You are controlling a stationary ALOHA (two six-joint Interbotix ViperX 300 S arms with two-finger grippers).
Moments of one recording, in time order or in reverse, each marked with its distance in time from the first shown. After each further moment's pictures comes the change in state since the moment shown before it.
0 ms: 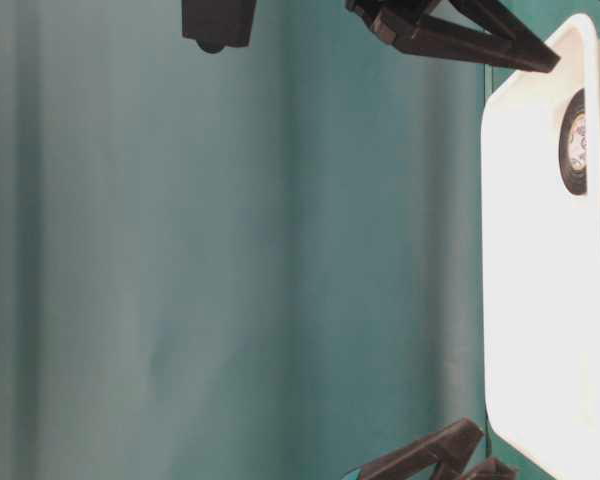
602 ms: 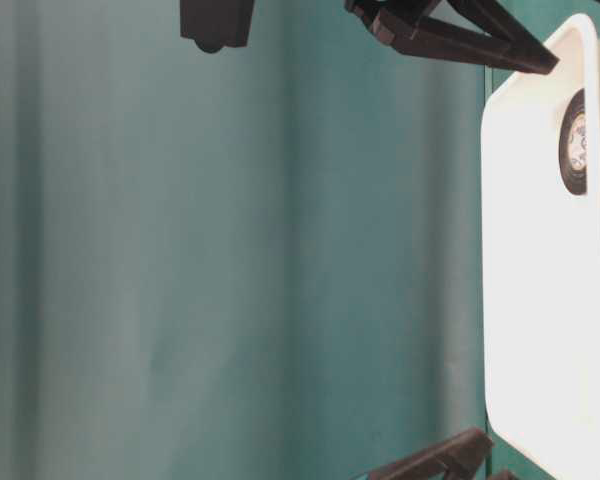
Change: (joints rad) left arm -0.011 -0.005 -0.002 0.002 0.041 0.000; right arm 0.000 0.000 0.000 0.000 -0.006 -0.002
